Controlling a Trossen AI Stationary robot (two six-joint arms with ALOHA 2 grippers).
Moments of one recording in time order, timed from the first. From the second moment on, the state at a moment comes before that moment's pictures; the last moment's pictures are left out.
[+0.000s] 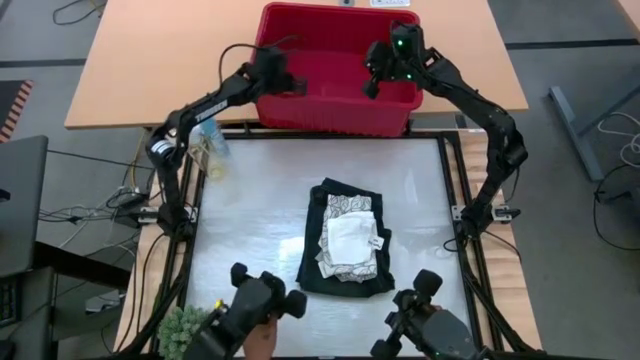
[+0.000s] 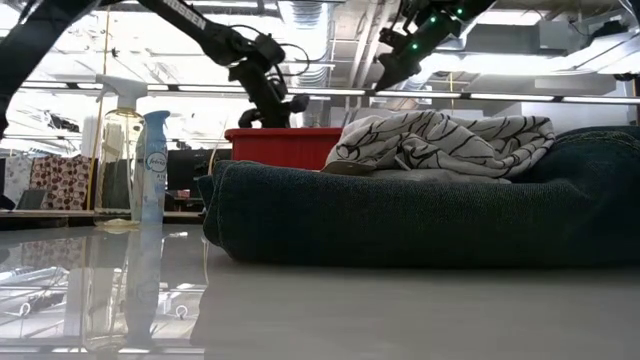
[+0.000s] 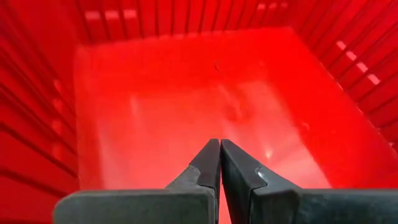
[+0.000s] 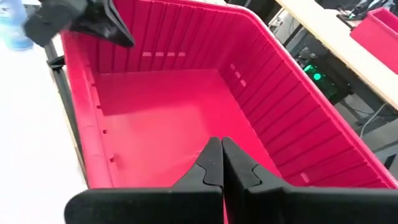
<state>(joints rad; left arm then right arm) 0.88 1.94 1.74 -0.34 -0.14 -0.25 -0.85 1.71 1.83 -0.54 -0.03 -0.48</state>
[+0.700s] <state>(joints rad) 0.83 1.91 1.77 -0.67 -0.09 -0.27 -0.83 1.71 1.83 -0.58 -0.03 -0.55</state>
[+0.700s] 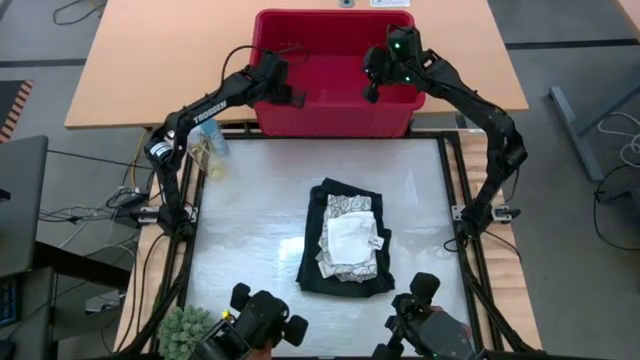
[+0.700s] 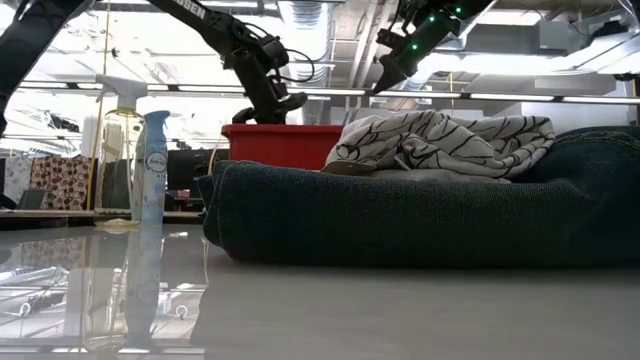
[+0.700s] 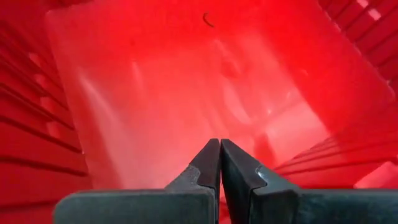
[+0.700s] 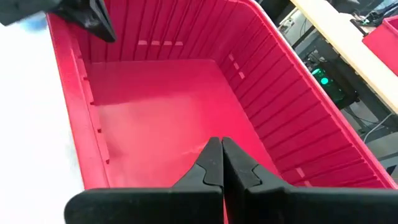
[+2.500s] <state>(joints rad) 1.14 1.94 1.77 0.02 0.16 -0.12 -1.19 1.96 1.83 -0.25 -0.48 -0.06</state>
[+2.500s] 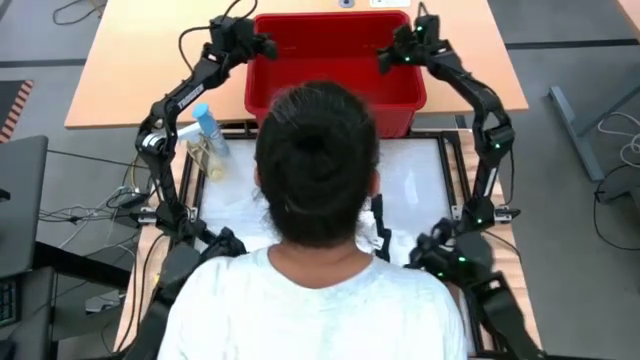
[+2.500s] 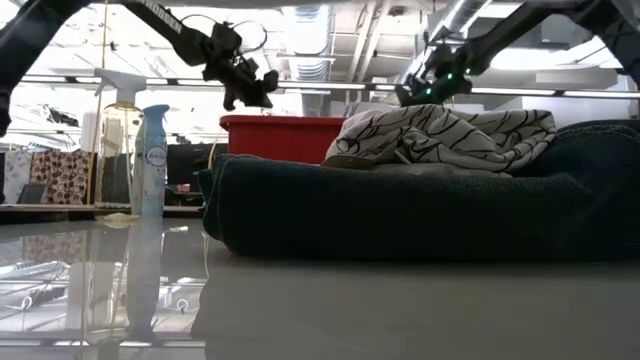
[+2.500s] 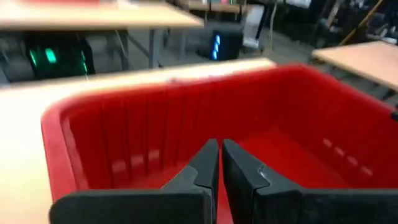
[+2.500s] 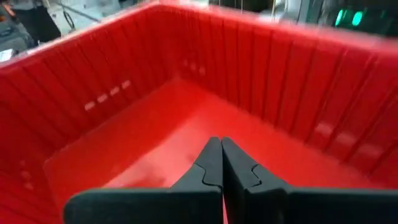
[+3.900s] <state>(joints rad) 0.85 1.49 1.77 -0.91 0.80 0.00 -0.90 1.74 1.99 -1.39 -0.70 -0.39</state>
